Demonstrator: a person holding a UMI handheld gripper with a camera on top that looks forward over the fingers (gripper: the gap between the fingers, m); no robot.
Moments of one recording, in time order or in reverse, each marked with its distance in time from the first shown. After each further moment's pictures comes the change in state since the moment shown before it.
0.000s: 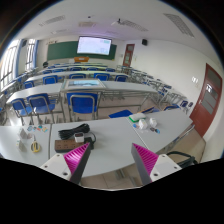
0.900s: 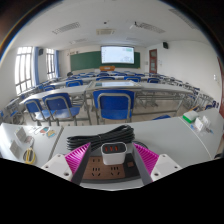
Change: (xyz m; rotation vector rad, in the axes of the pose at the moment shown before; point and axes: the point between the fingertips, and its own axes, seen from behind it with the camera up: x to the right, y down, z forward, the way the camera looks) arm -0.189 0.042 0.255 0.137 -0.331 0.018
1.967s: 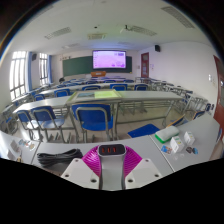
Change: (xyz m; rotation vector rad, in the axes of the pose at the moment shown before) arm 0.173 -0.088 -0.012 0.044 0.067 0.021
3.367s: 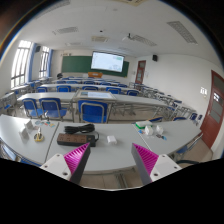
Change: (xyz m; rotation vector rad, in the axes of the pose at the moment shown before) arm -0.040 0.053 -0.305 0.020 0.114 -0.114
